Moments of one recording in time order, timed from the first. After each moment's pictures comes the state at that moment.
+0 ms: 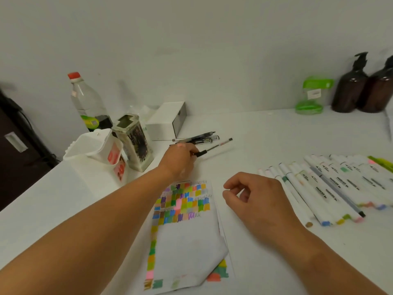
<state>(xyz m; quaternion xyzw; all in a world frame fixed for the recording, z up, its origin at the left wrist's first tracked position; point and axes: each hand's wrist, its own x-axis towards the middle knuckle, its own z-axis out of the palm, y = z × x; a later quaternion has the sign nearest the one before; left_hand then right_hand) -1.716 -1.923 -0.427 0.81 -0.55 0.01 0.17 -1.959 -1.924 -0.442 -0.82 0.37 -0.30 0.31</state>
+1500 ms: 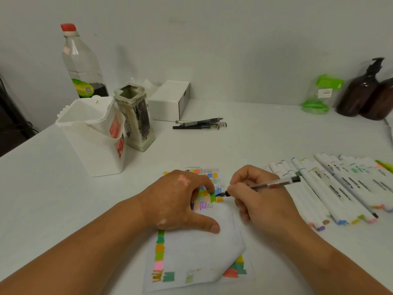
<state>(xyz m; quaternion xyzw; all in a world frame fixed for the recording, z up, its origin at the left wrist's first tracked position) -1.750 -1.807 -0.439 0.68 -0.70 -0.12 0.18 -1.936 -1.899 -0.439 -0.73 0.36 -0.29 0.50</state>
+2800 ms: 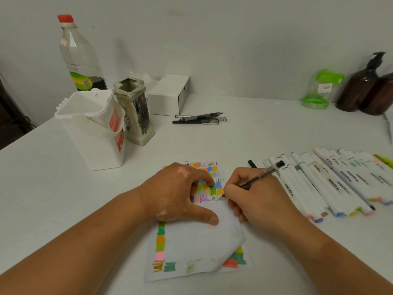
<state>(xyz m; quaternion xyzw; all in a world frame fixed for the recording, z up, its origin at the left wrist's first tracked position) -1.749 -1.807 -0.439 0.70 -0.69 -0.13 0.17 -1.934 -1.897 -0.442 -0.78 0.39 -0.21 0.44</state>
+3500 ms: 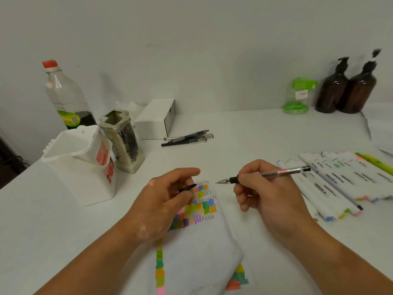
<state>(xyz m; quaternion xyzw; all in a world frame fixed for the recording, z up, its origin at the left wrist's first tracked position) -1.747 -1.807 -0.435 0.66 -0.55 -0.25 0.44 -1.950 -1.910 -0.422 -0.57 0.29 -0.41 0.65</state>
